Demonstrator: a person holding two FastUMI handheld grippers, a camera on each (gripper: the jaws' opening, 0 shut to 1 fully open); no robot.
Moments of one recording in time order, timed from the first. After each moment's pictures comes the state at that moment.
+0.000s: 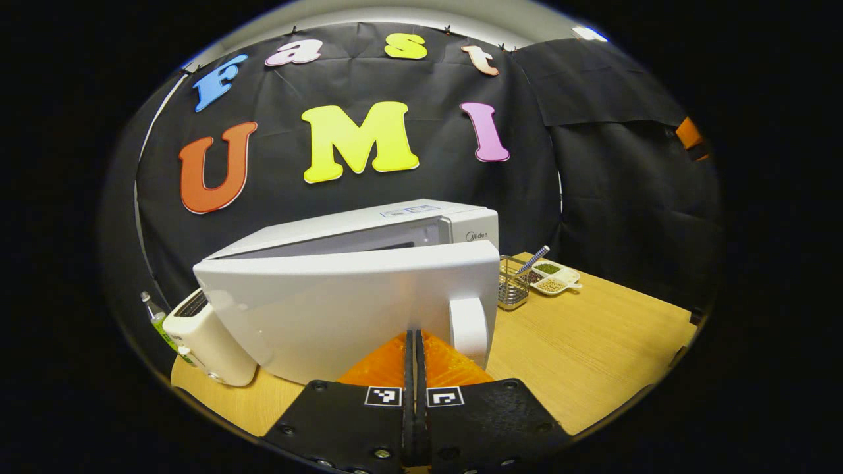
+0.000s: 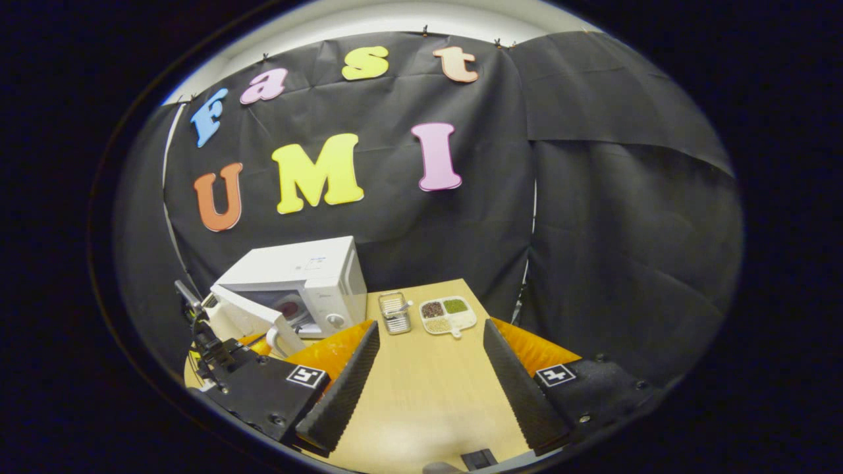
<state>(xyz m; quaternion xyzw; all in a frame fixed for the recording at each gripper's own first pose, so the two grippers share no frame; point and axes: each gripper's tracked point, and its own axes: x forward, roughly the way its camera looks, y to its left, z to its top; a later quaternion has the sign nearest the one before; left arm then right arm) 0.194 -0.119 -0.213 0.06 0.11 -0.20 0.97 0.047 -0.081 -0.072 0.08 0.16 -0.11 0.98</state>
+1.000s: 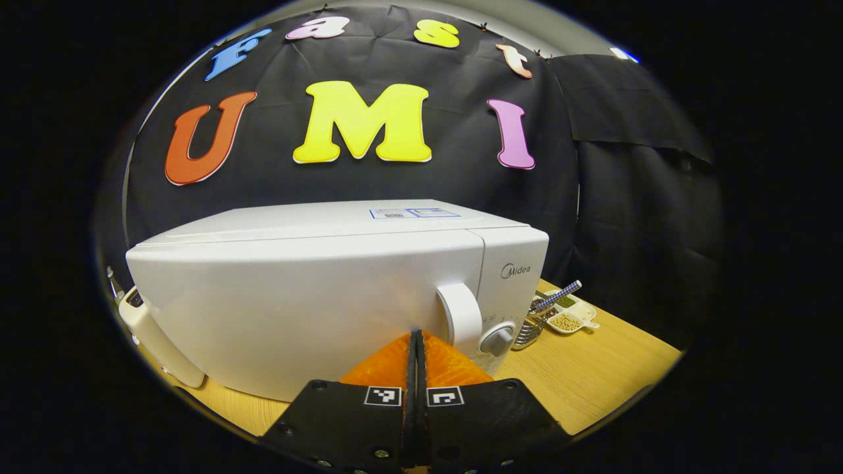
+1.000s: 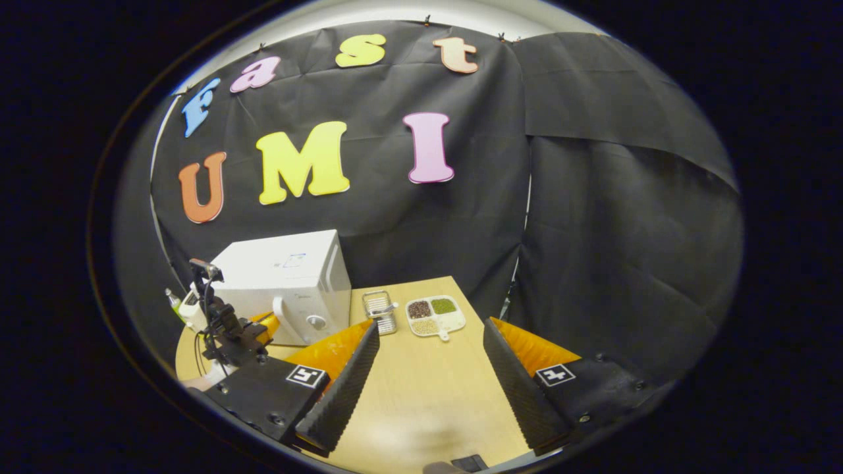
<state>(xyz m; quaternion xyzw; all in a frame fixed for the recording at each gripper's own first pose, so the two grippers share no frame) 0.274 -0.159 -0.221 -0.01 0.12 -0.19 0.97 0.081 -0.087 -0.075 0.07 0.18 -0.12 0.97</state>
